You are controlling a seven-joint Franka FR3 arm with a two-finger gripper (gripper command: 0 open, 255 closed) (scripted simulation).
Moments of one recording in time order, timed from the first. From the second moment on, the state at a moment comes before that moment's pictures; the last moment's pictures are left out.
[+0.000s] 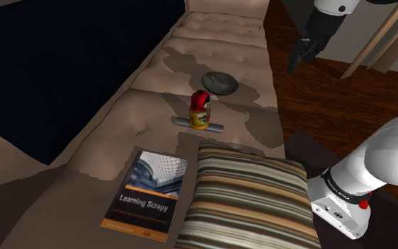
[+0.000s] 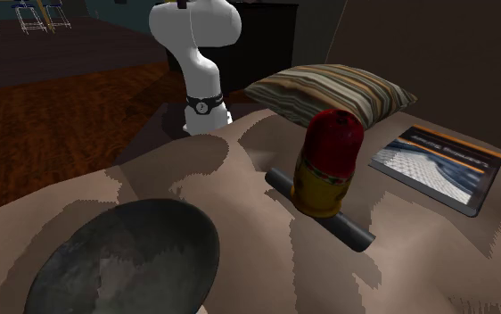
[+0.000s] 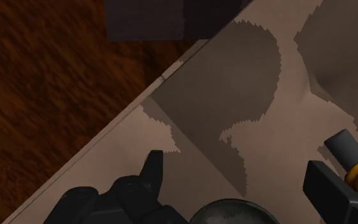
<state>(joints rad) -0.01 -0.76 0.07 -2.45 -0.02 1.72 0.09</state>
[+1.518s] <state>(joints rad) 0.19 -0.14 0.24 -2.38 -0.03 2.23 -0.13</state>
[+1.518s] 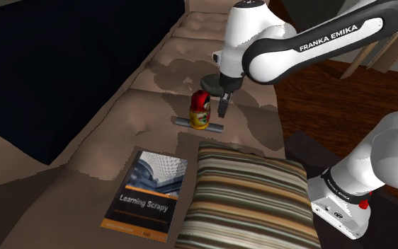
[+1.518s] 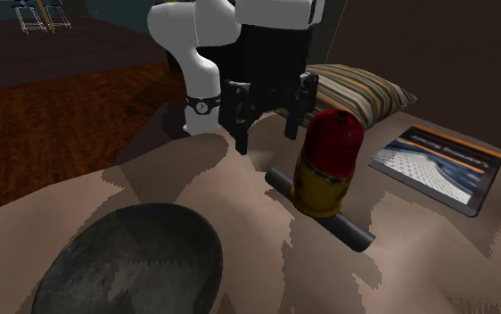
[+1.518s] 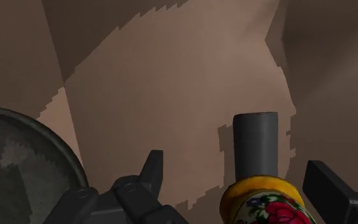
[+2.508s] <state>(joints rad) 0.22 0.07 0.27 -2.34 -0.12 2.41 -0.13</state>
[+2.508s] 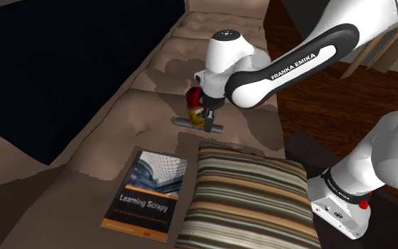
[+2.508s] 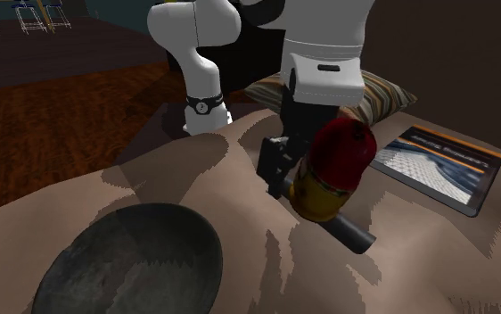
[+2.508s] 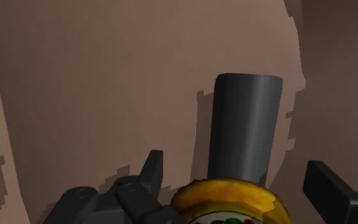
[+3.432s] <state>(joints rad) 0.23 0.09 0.28 -2.35 -0.11 2.41 -0.13</state>
